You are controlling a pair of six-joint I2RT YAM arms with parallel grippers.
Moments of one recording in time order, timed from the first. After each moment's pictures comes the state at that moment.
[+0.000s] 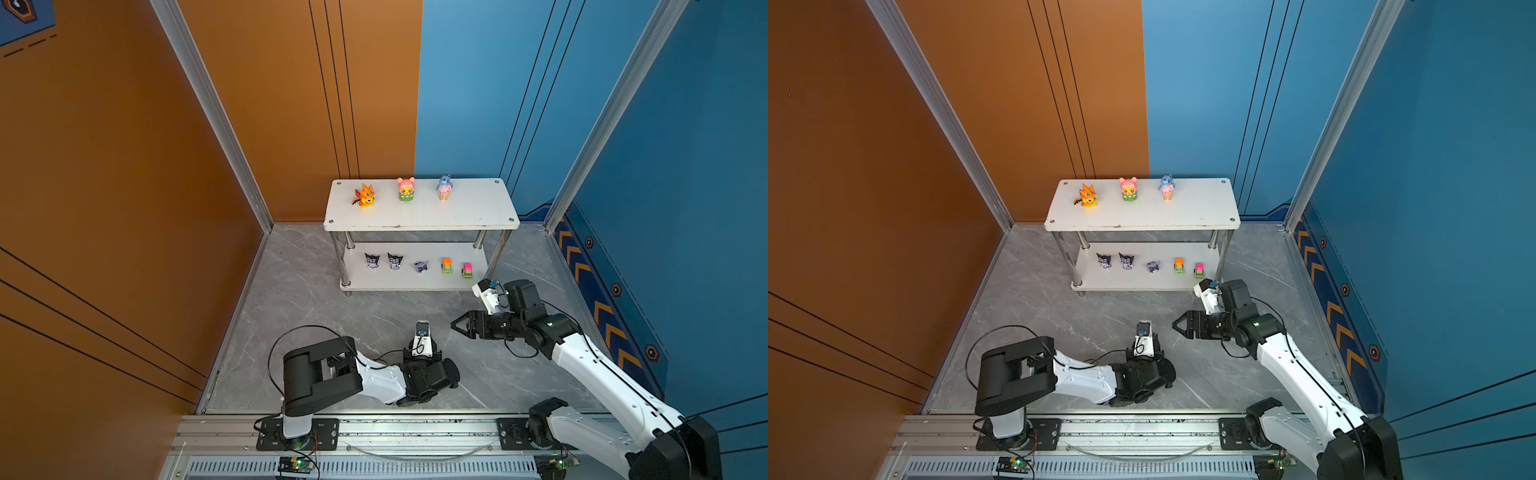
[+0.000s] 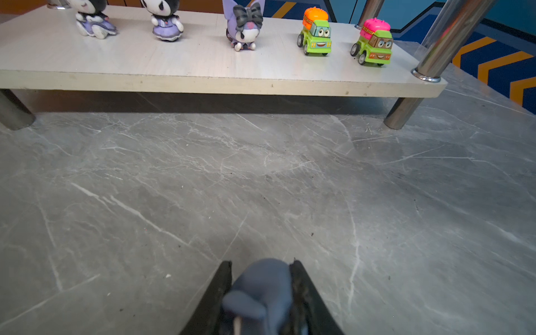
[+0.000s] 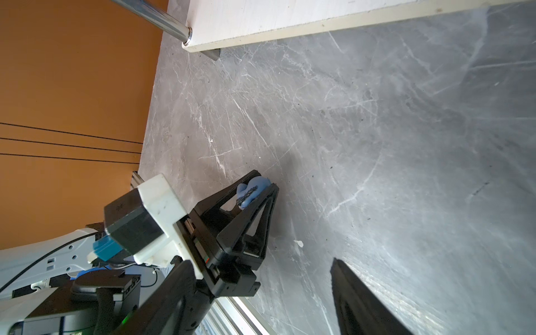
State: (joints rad) left arm -1.31 1.86 0.80 0.27 -1.00 -0.86; right arm 0.36 1.03 0.74 -0.56 -0.58 0.42
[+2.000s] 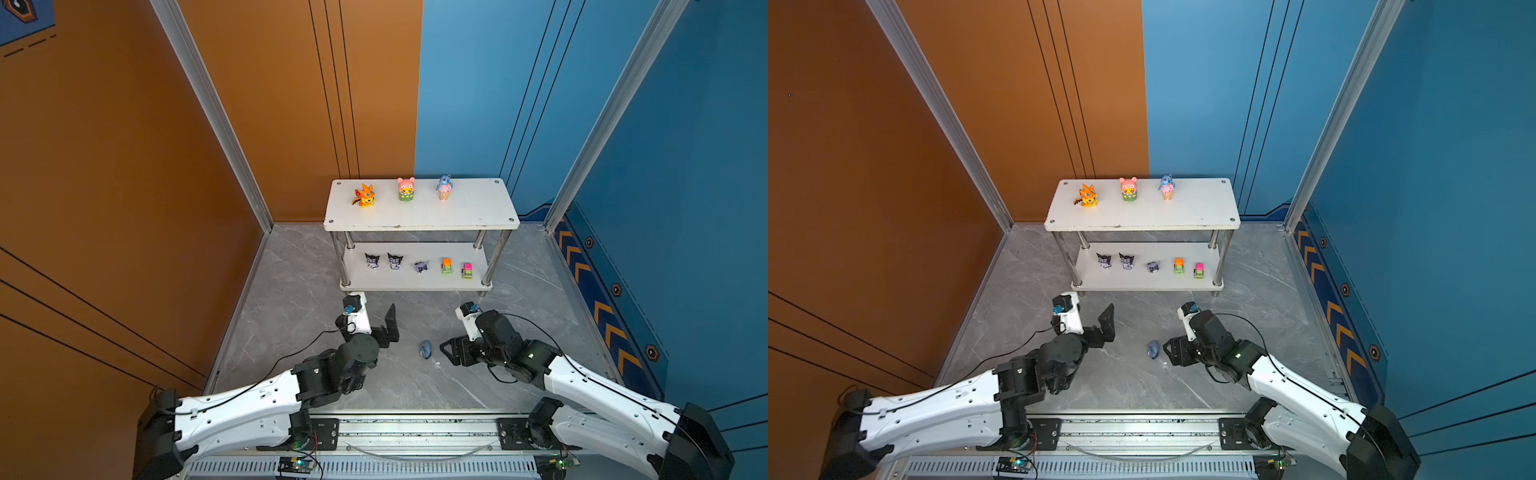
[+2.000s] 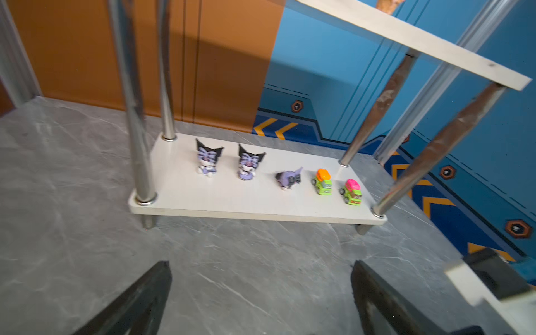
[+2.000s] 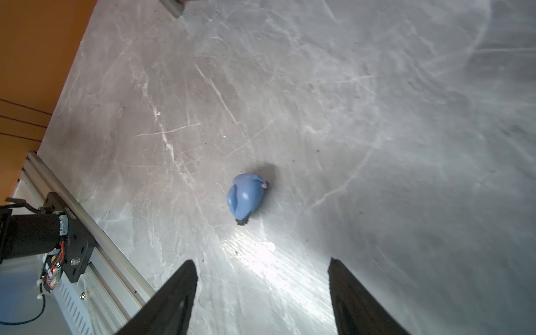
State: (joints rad) left arm -1.10 0.80 0.51 -0.04 -0.91 -0.57; right arm 0.79 1.00 0.53 -0.31 -0.08 0.54
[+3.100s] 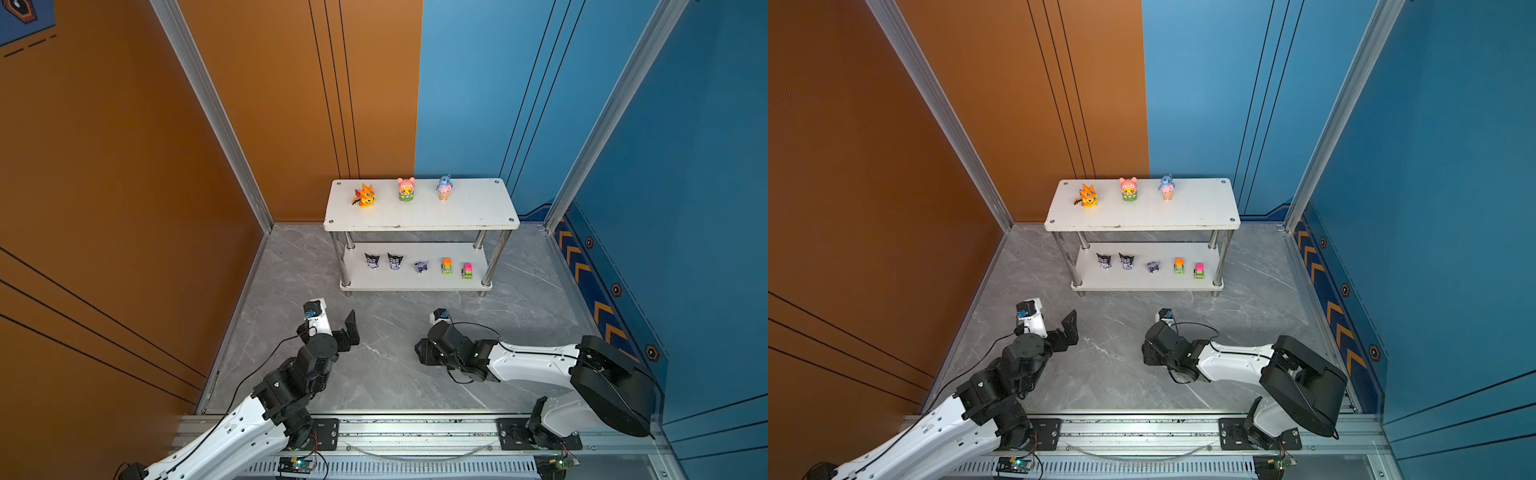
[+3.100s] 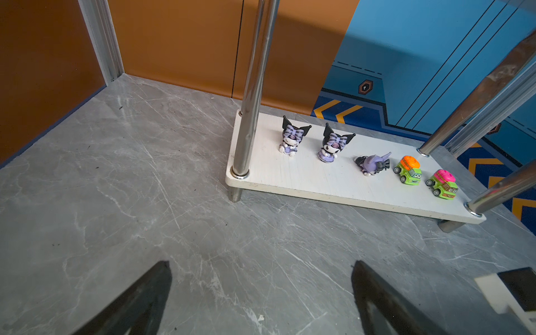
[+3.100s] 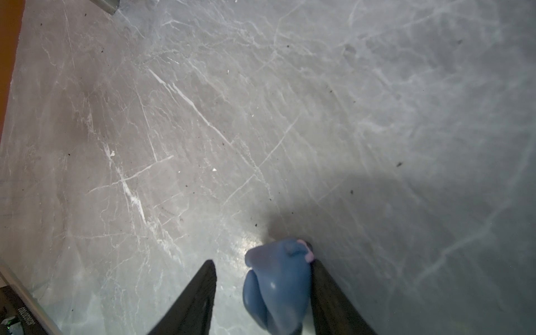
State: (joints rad) left arm -0.80 0.52 0.39 -0.27 -0.69 -0.53; right arm 0.98 1.48 0.60 0.00 0.12 0.89
